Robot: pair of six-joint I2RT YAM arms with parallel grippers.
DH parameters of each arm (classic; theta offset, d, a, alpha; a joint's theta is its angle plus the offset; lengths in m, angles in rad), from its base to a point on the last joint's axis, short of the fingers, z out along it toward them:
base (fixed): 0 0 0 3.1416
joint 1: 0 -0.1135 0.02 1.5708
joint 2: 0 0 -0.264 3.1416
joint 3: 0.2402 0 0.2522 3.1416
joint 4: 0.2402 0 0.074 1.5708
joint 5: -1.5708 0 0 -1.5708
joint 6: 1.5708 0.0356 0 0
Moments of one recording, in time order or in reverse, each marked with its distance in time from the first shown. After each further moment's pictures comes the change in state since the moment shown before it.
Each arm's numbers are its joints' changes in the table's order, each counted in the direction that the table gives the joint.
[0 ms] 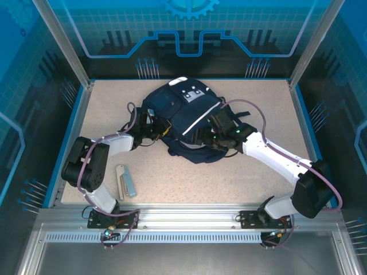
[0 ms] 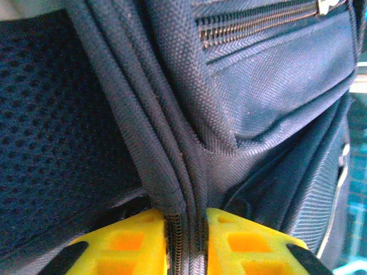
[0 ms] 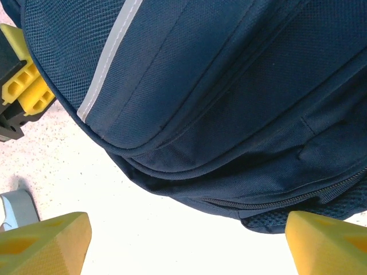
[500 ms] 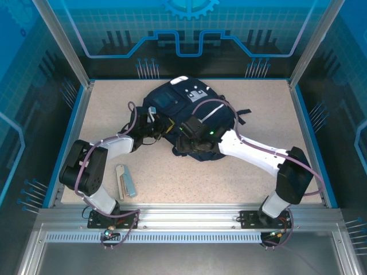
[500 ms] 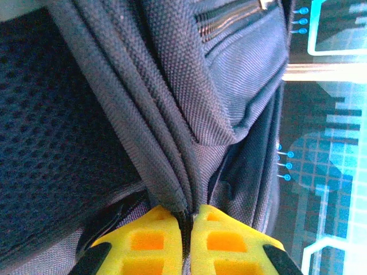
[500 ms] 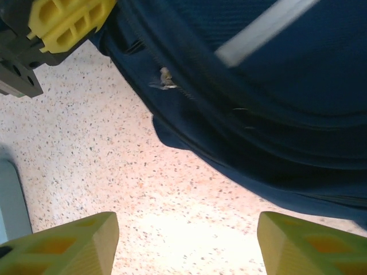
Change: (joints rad) left arm 0.045 -0.050 0.000 -0.046 -0.025 -0.045; right arm -0.218 0.217 0.198 0.063 -0.126 0.024
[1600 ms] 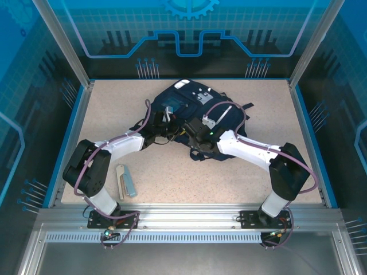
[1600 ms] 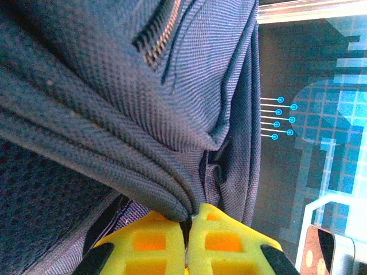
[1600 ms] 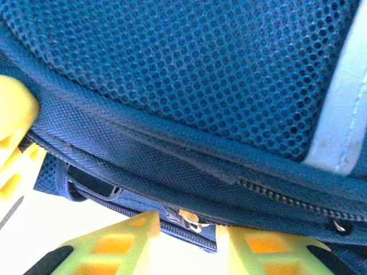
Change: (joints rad) left arm 0.153 0.017 0.133 0.152 0.009 -0.004; right arm 0.069 0.027 -0.096 -0.105 -0.185 0.292
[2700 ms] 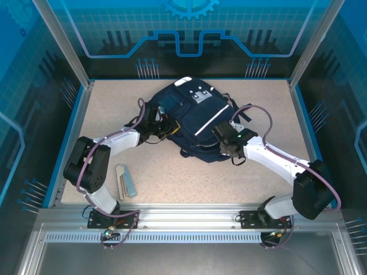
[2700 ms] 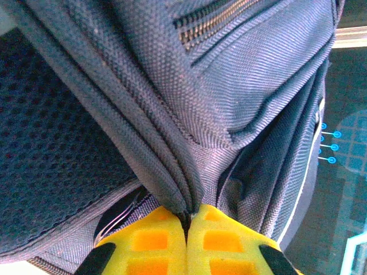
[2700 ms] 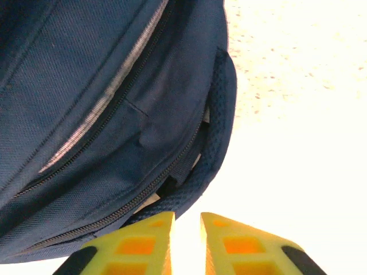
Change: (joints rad) left arm -0.108 0.037 0.019 0.129 0.032 0.126; right arm 0.203 -0.265 -0.241 0.189 -0.069 -0.353
